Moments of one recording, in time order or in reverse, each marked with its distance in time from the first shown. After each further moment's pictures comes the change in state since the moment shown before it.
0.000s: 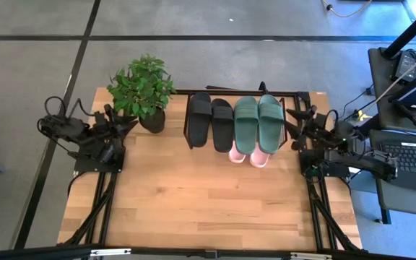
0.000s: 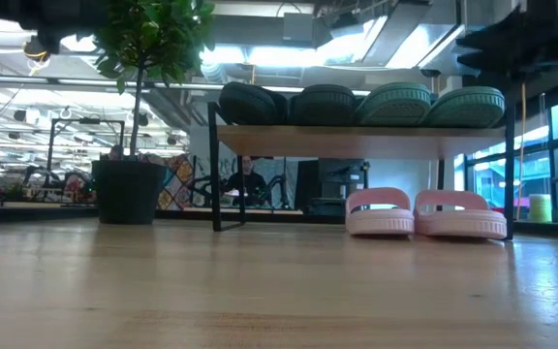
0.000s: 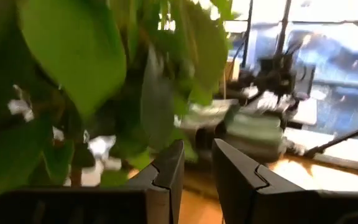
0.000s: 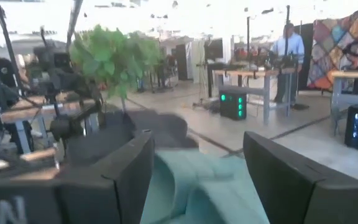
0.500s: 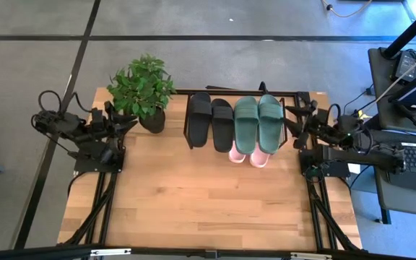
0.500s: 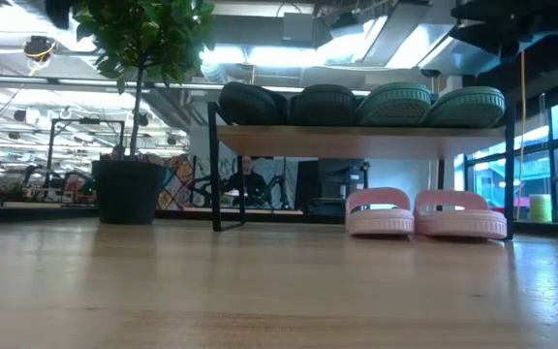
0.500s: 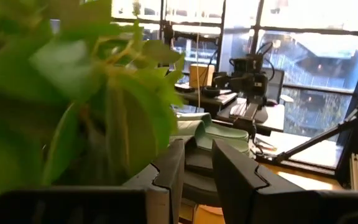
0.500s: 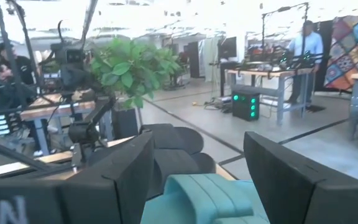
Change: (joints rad) left arm 0.000 0.165 0.142 0.019 0.101 -0.025; right arm 0.064 0.193 0.156 0.011 0.000 -0.003
